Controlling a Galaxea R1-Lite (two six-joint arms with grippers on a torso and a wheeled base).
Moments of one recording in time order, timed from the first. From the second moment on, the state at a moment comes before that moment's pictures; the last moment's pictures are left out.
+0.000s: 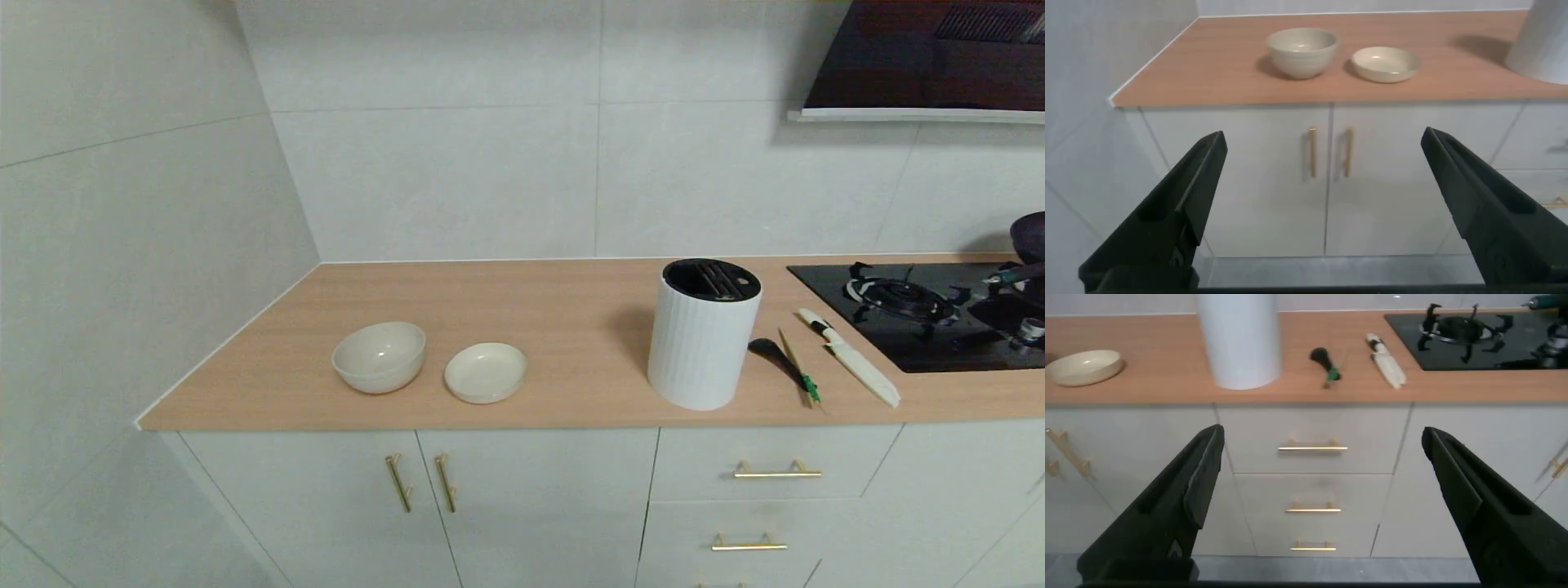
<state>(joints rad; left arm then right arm) 0.00 0.00 0.00 0.00 -0.01 0.00 -0.01 0.00 0.00 0.00 0.02 0.00</state>
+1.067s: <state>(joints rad) 0.00 0.00 0.00 0.00 -0.01 0.00 -0.01 0.00 0.00 0.00 0.02 0.00</state>
